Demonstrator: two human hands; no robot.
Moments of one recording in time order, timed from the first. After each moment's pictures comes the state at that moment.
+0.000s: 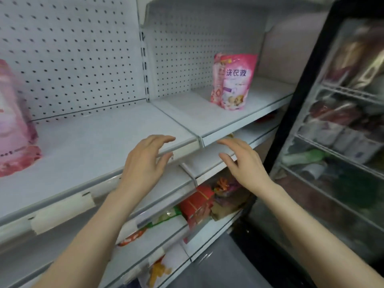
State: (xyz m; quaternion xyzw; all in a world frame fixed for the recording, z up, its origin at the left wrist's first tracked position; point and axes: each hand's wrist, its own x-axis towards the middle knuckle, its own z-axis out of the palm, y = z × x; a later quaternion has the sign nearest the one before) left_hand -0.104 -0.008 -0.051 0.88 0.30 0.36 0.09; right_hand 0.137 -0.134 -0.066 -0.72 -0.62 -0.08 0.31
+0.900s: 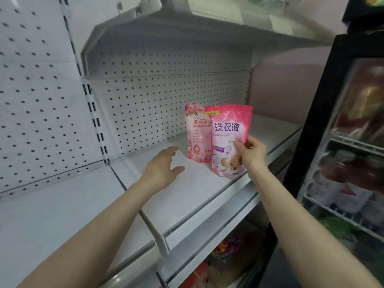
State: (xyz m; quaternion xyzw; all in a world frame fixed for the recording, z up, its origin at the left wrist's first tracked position) left_hand 0.182 0.187 -0.009 0.89 0.33 0.24 0.21; right_hand 0.412 0.063 0.002 -0.69 -0.28 0.08 0.66
